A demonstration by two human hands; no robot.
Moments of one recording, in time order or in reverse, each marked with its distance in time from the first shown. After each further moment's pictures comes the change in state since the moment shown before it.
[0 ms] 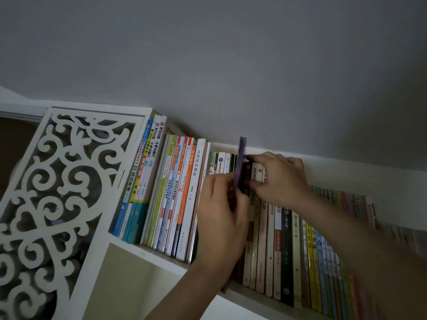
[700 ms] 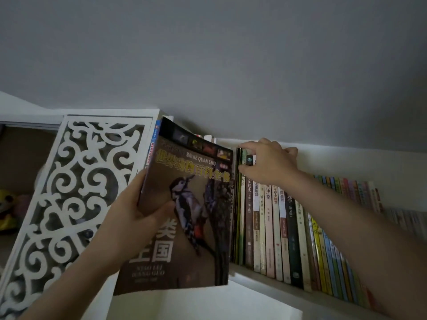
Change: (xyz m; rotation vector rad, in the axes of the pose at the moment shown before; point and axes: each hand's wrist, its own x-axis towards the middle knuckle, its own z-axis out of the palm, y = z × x) left_hand 0.028 -0.006 -0.160 -0.015 -0.376 -0.387; right_hand 0.020 -0.022 0.001 0.041 -0.098 0.069
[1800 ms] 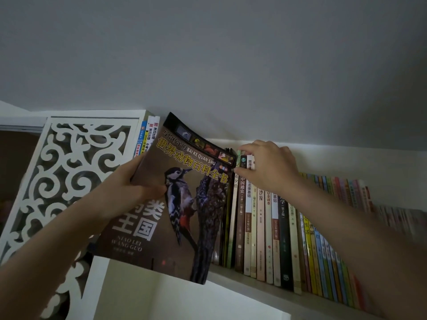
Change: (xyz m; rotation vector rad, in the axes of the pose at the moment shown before) left_hand 0.056 0.011 -0.006 -0.008 -0.247 -0.135; right_hand -0.011 0.018 -0.003 -0.036 0.093 -0.092
